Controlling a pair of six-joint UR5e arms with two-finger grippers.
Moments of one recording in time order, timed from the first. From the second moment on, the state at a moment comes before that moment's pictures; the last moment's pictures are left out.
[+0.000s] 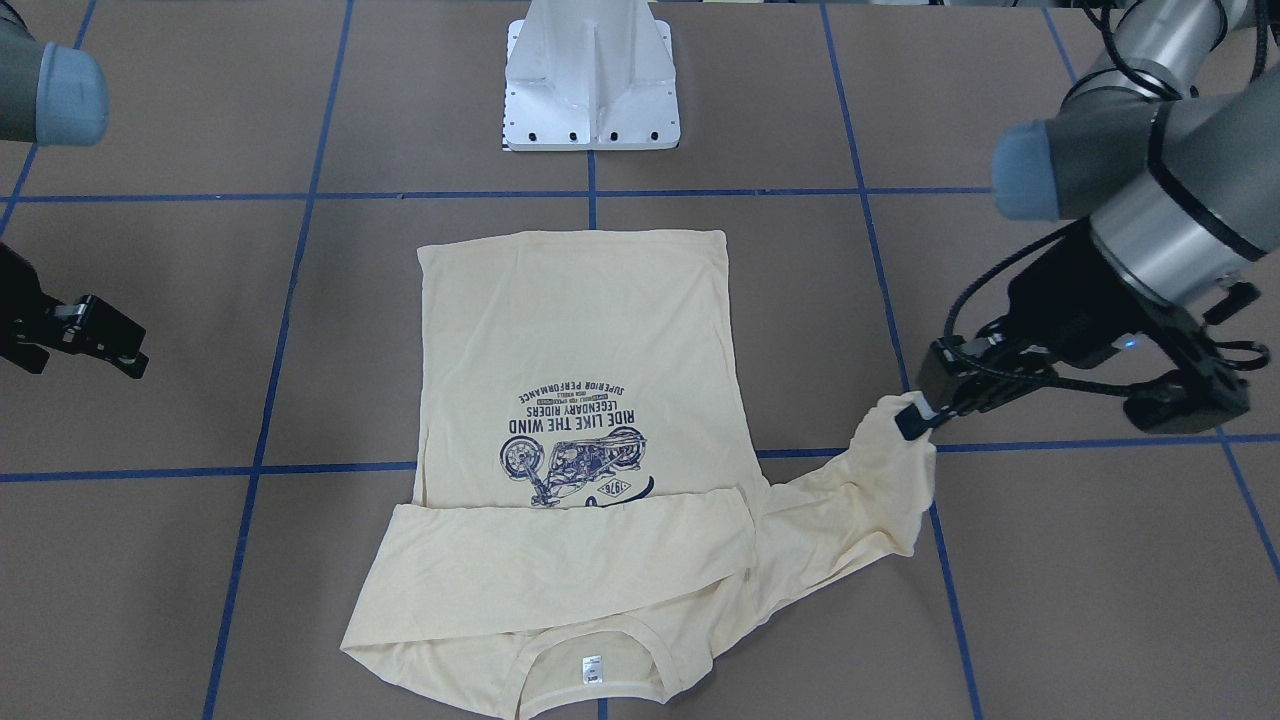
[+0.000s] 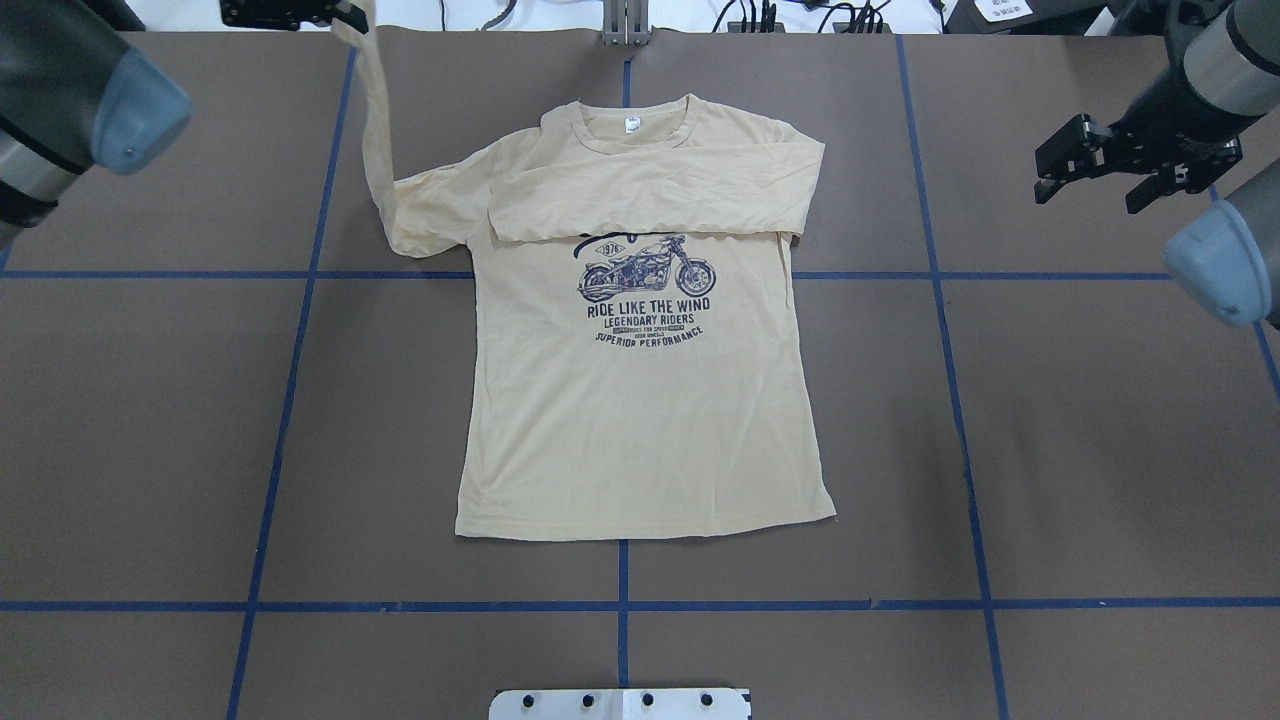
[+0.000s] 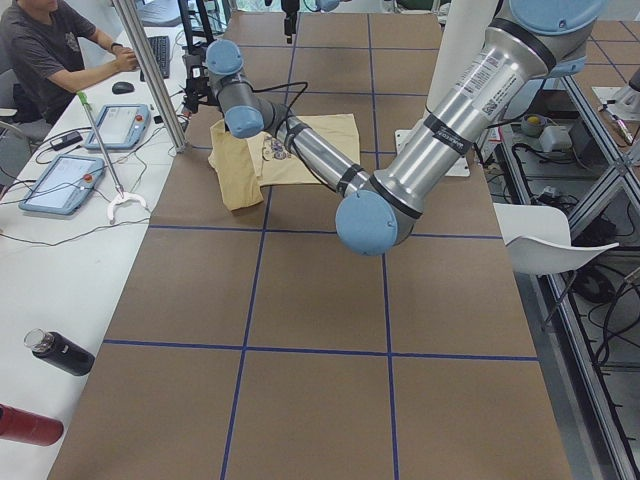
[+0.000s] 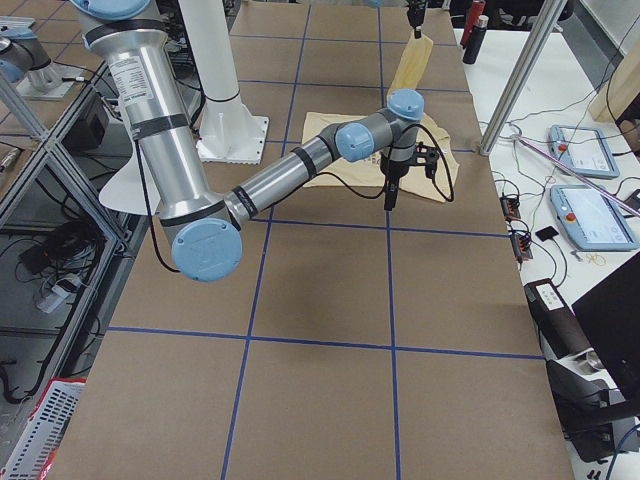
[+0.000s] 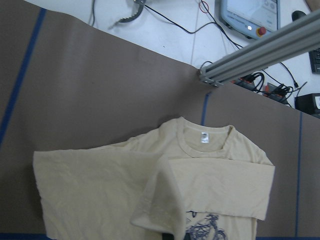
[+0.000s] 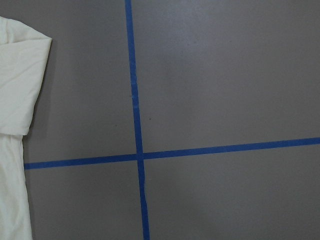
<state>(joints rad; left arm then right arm) -1.12 -2.30 -1.48 -2.11 -2.40 -1.36 1.14 -1.25 1.84 -1.70 2.26 0.71</state>
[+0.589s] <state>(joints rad) -0.99 -2.65 -1.09 -2.31 -2.31 -1.50 1.14 -1.27 1.85 -1.70 2.26 0.71</state>
